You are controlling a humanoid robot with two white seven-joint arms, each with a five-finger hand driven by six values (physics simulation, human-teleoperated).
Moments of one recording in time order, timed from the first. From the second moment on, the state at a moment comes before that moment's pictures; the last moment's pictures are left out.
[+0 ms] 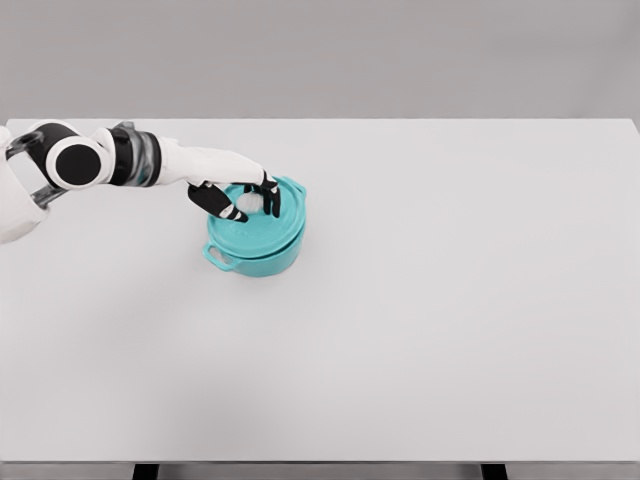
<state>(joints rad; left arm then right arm) -1.16 0.72 -1.28 -1.47 0.06 -0.08 -0.61 0.02 0.00 0.51 -0.11 0.16 -0.04 0.31</state>
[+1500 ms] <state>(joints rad) -1.15 0.71 -1.28 -1.47 0.05 -0.08 -0.60 0.02 0.00 0.51 -0.11 0.16 -0.04 0.31</state>
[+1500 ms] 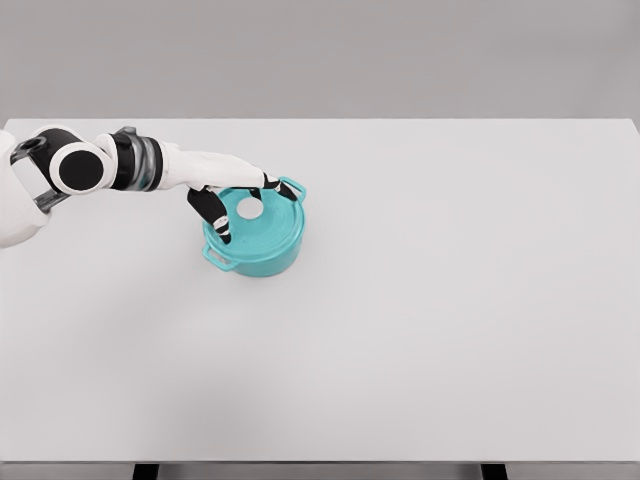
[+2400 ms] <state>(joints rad) -1.22 0.80 -1.28 -1.47 0.05 -0.09 -0.61 0.02 0.00 0.51 -0.11 0.16 -0.04 0.31</state>
